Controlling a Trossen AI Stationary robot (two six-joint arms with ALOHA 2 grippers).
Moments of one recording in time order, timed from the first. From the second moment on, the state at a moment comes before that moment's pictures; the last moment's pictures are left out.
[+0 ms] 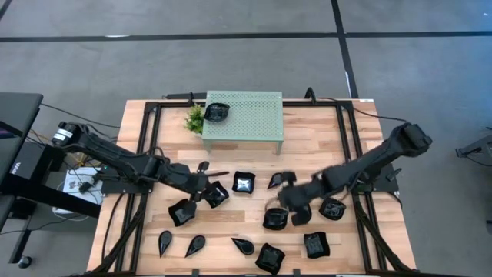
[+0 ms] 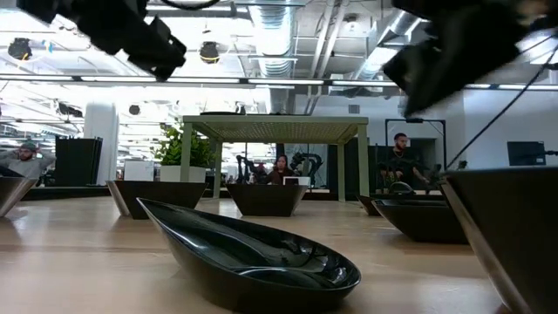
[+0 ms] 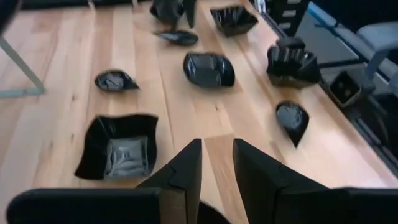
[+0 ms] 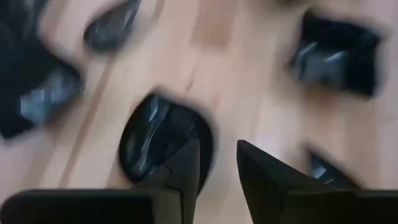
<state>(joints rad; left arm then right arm) -0.33 1.12 0.58 0.02 -0.05 -0.01 0.44 1.42 0.84 -0.31 0.14 0.17</state>
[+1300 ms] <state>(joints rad) -0.33 1.12 0.54 0.06 -0.05 -0.06 0.55 1.66 0.84 -0.21 0.24 0.05</state>
